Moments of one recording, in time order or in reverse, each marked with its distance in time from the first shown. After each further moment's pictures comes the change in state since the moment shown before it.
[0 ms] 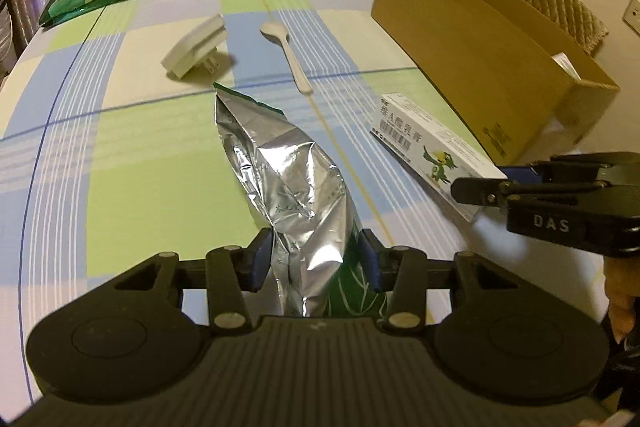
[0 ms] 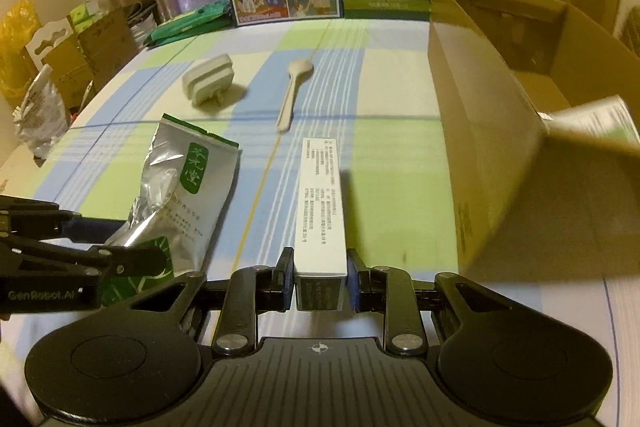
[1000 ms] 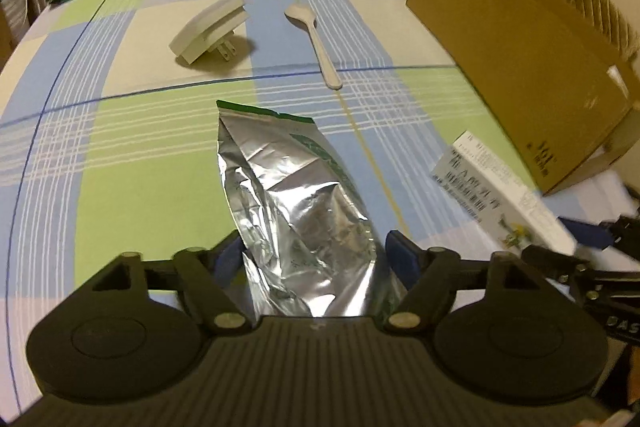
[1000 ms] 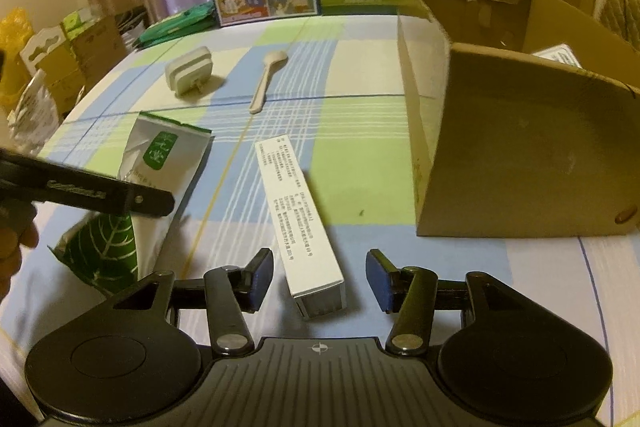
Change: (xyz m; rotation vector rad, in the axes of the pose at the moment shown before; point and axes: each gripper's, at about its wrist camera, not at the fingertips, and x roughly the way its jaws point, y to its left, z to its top) left arm 0.041 0.008 0.020 -0.053 0.057 0.068; right arm -0.006 -0.025 -0.029 0.000 -0.029 -0.013
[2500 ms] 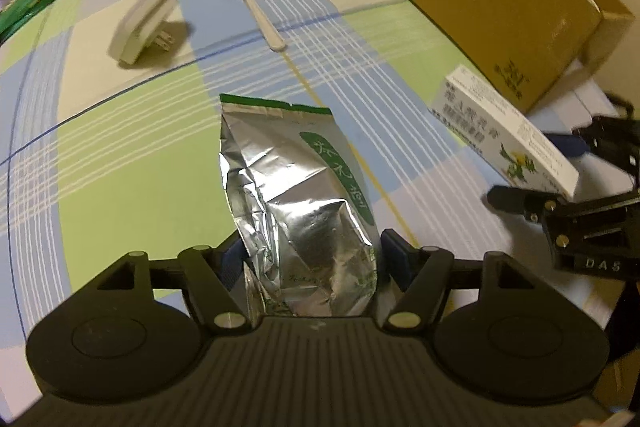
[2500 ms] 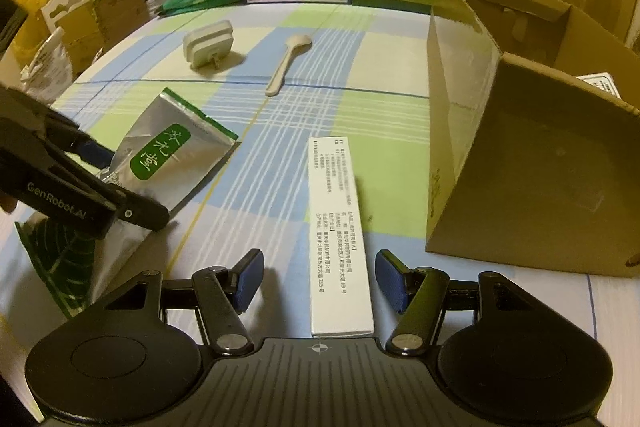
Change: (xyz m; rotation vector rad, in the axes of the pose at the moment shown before) left arm 0.010 -0.021 0.007 0.226 0.179 -0.046; right arm 0.013 0.004 0.004 -0.129 0.046 0.022
